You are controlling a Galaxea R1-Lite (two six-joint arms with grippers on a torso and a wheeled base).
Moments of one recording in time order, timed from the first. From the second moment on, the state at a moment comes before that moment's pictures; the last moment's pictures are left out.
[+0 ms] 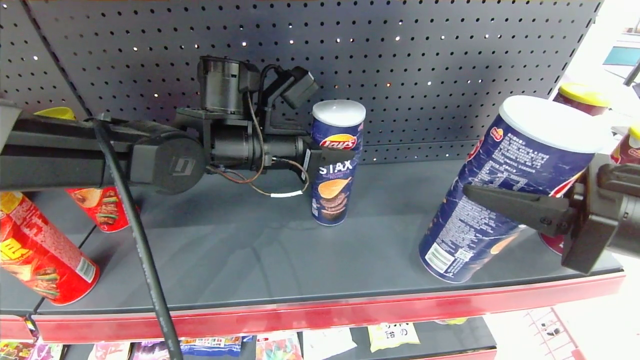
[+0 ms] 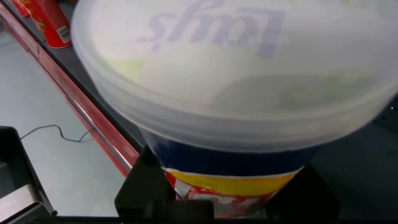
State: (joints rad) left arm -0.53 1.96 -1.46 -0.25 -0.62 0.20; right arm 0.57 1.19 -0.74 -0.34 0.24 -0.13
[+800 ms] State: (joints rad) left arm -0.57 1.66 -1.03 -0.26 -0.73 0.20; right arm 0.57 1.19 -0.74 -0.34 0.24 -0.13
